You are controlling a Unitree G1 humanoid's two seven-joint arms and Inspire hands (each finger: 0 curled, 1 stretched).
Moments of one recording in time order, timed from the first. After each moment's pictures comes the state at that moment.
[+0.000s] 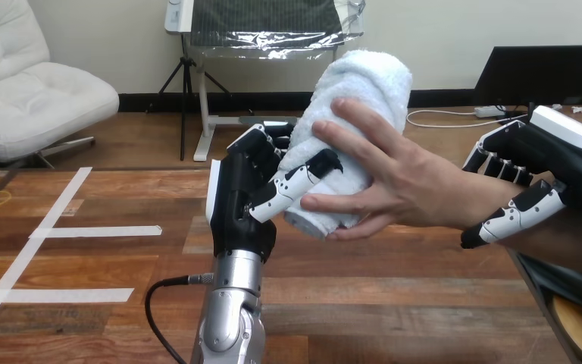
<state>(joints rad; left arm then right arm) -0.47 -0.18 -0.04 0.98 -0.28 -0.85 -0.10 -0.25 -0.82 -0.05 -0.02 -0.23 0.04 0.57</state>
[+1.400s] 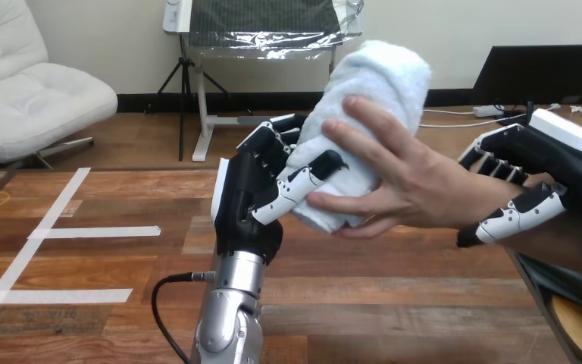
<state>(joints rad) -0.47 -0.18 -0.03 0.98 -0.37 -0.84 -0.26 -0.24 -0.82 -0.06 -0.02 -0.21 0.01 0.58</state>
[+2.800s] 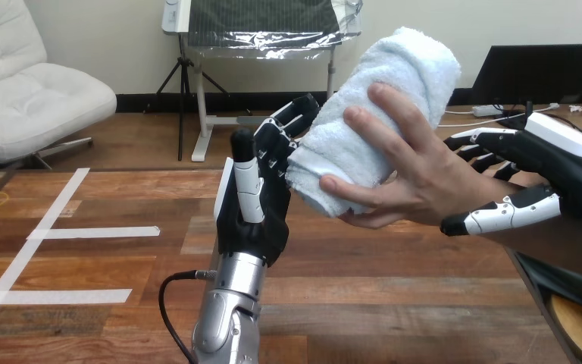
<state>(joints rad) -0.47 -0.18 -0.02 0.98 -0.45 -0.83 -0.39 -0.22 -0.82 -0.06 0.00 -0.19 -0.05 0.57</state>
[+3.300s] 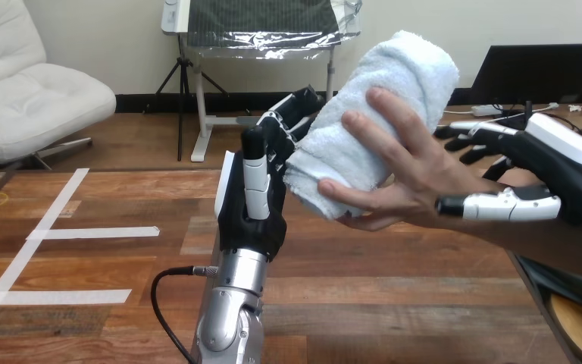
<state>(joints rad) -0.47 -0.18 -0.03 0.97 -0.30 -0.89 -0.24 -0.16 -0.76 -0.09 0.00 -0.17 -0.14 0.45</state>
